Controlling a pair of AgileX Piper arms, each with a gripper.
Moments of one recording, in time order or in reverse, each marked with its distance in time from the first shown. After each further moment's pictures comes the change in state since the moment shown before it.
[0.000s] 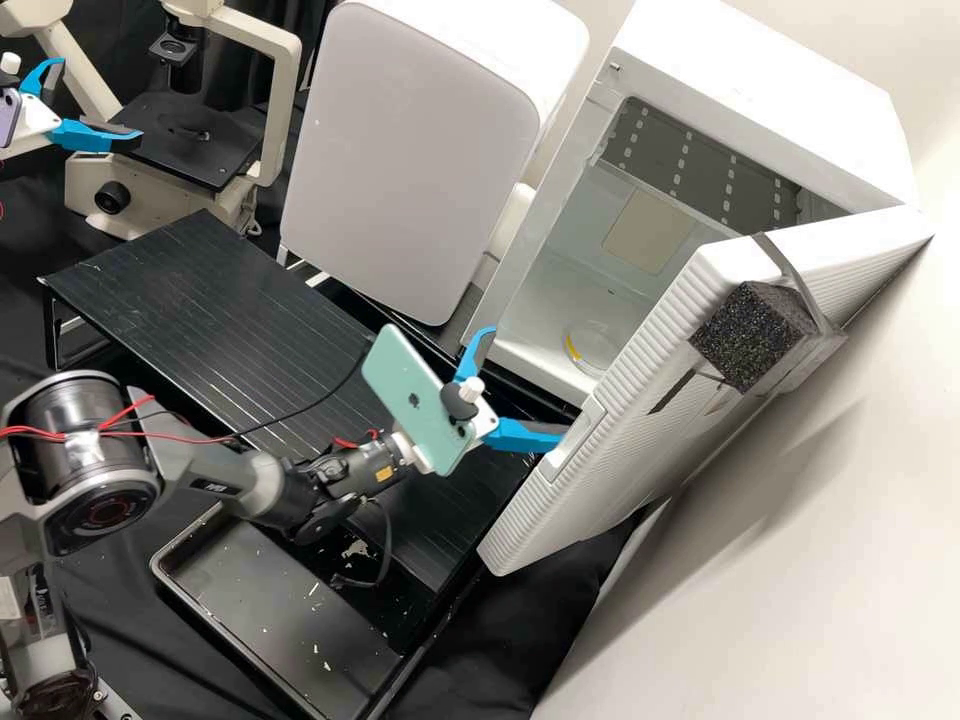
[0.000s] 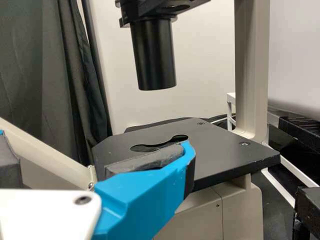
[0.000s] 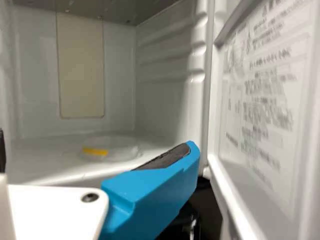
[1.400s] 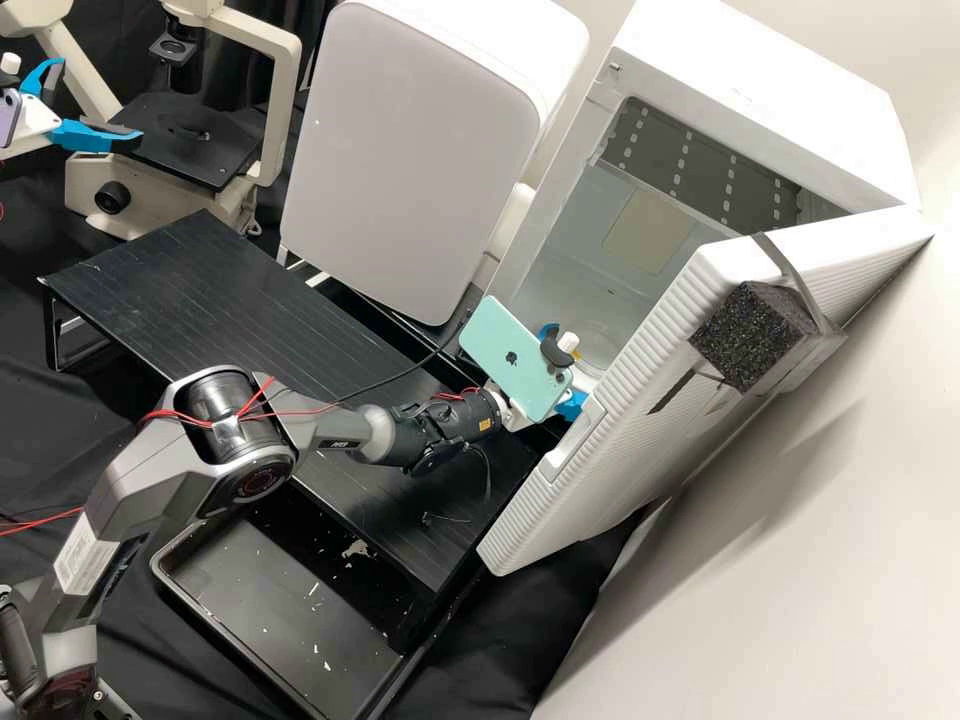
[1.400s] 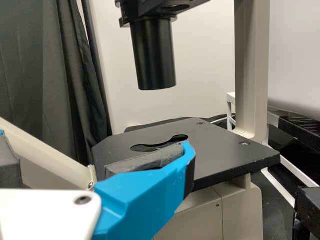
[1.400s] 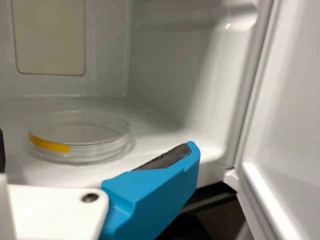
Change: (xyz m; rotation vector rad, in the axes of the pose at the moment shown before) left arm 0.000 0.000 0.000 0.000 0.000 0.000; right arm 0.119 -0.035 0.016 -0.080 -0.122 -0.140
